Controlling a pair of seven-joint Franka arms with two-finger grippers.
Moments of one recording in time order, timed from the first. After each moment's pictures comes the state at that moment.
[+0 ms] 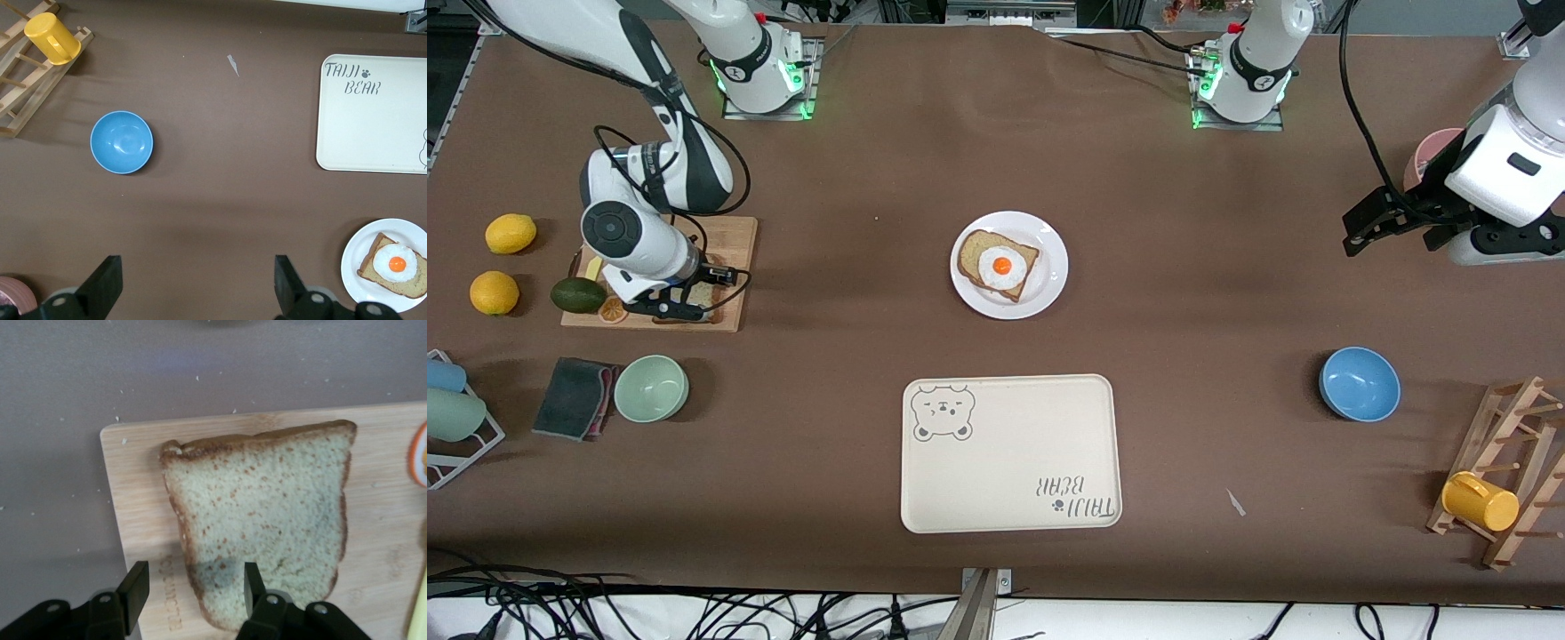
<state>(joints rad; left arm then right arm) -0.02 0.08 -0.12 -1.47 0.02 1.60 -0.24 0.10 0.30 -0.06 -2.28 -0.21 2.38 0.30</state>
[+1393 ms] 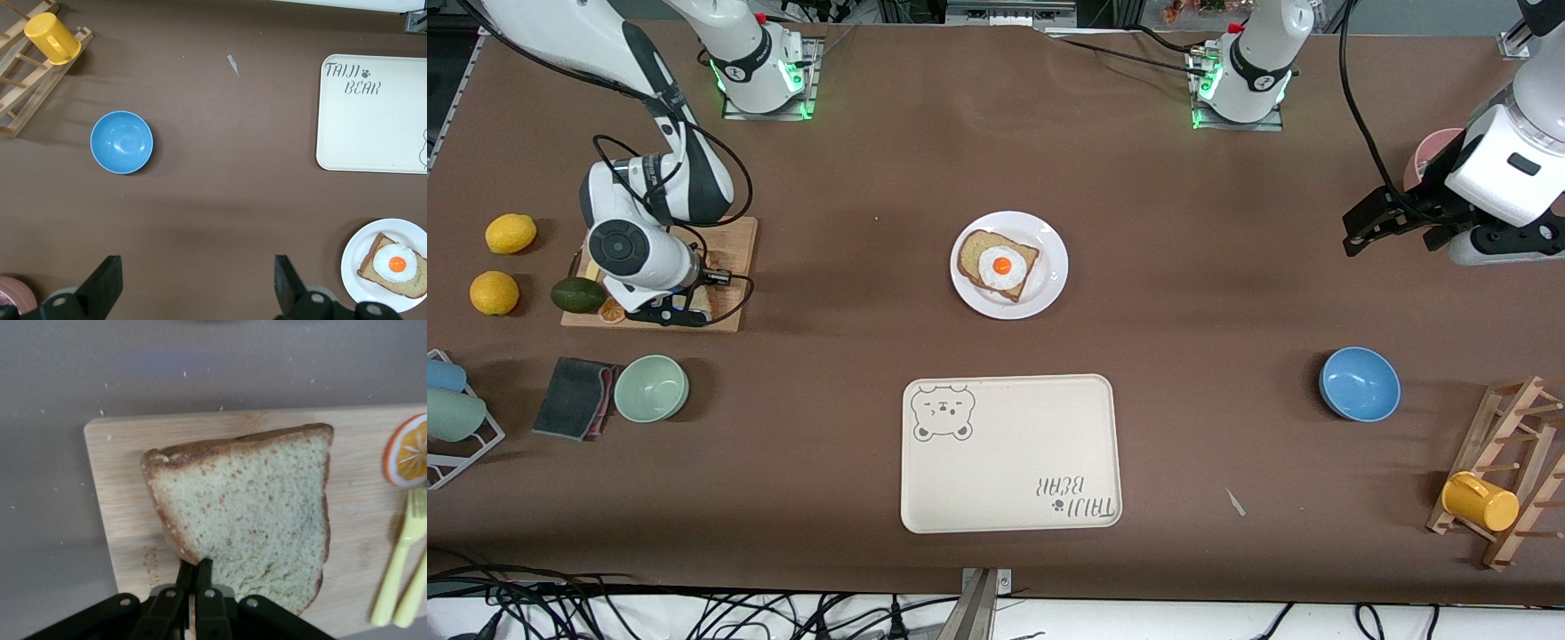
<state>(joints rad) -0.02 0.08 -0.12 -1.47 0.02 1.60 -0.24 0.10 0.33 -0.05 -2.18 -0.25 2.21 0.30</state>
